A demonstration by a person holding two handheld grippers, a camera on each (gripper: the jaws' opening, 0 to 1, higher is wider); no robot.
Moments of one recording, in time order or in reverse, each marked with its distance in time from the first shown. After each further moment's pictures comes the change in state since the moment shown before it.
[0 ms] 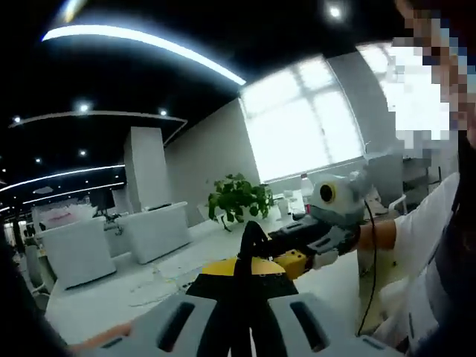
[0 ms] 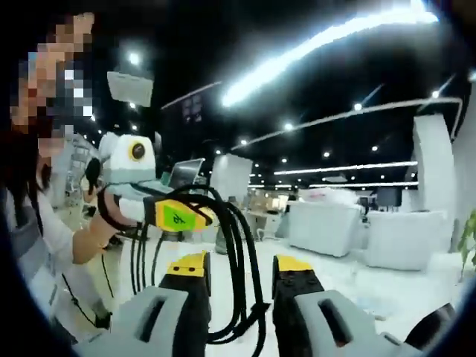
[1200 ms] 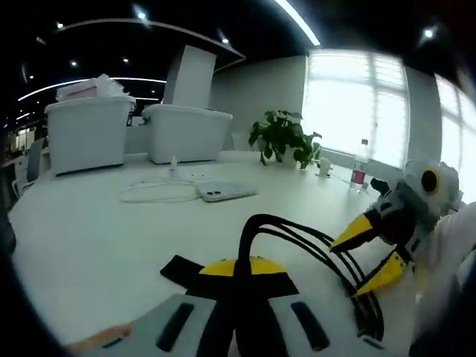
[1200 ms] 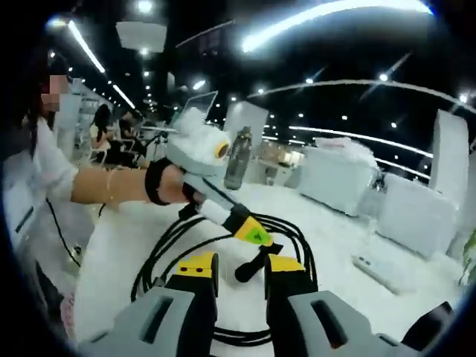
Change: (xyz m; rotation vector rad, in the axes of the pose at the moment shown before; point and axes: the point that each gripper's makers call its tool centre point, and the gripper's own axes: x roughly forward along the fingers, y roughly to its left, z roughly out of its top) left arm 0.033 0.087 -0.186 -0.385 0.301 0.161; right arm 0.028 0.053 -0.120 -0.150 0.294 0.192
